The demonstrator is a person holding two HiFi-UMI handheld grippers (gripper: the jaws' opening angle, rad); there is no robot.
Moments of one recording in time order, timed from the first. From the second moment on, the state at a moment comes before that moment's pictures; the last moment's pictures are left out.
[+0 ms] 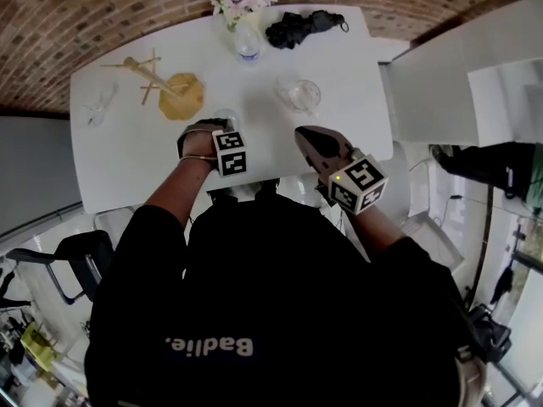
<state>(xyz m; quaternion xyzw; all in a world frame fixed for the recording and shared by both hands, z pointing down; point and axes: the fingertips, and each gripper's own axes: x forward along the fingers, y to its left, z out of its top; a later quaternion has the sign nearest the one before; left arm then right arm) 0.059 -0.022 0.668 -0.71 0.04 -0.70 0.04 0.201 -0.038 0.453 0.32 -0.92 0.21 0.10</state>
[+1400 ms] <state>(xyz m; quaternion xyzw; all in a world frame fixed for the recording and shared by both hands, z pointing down) -0.003 -0.001 0.534 -0.93 0.06 -0.37 -0.01 0.057 -0.027 0.443 0.36 -0.90 0.18 0.15</state>
